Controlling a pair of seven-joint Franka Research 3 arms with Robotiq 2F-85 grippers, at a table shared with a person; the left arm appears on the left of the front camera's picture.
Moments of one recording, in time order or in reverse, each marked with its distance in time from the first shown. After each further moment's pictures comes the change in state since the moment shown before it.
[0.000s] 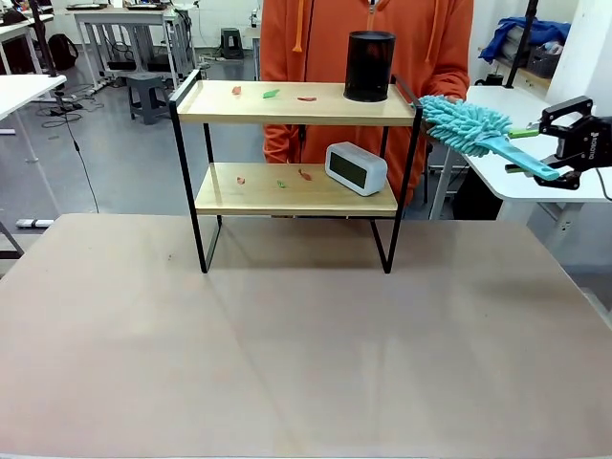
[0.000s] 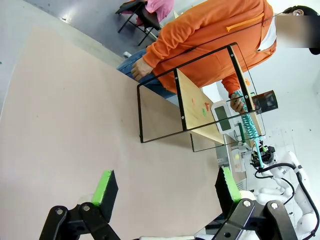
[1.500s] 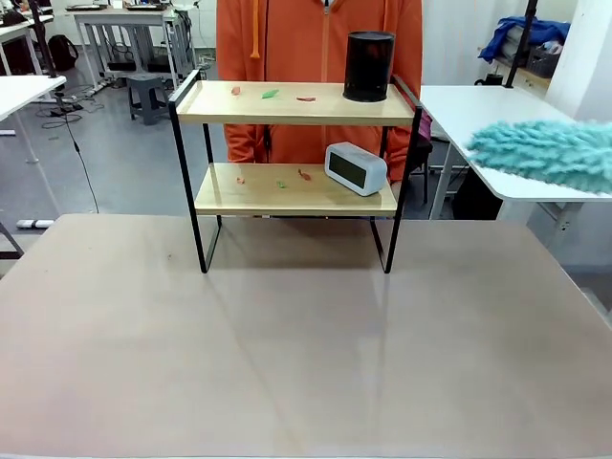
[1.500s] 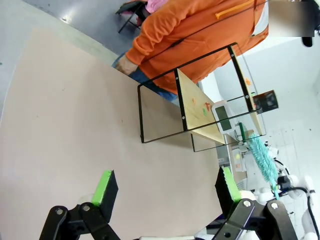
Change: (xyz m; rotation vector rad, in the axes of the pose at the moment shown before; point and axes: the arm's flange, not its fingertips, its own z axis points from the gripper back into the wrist) left arm 0.001 0.001 0.000 0.001 0.001 -0.004; right arm -0.187 0.021 0.150 -0.271 0.145 0.208
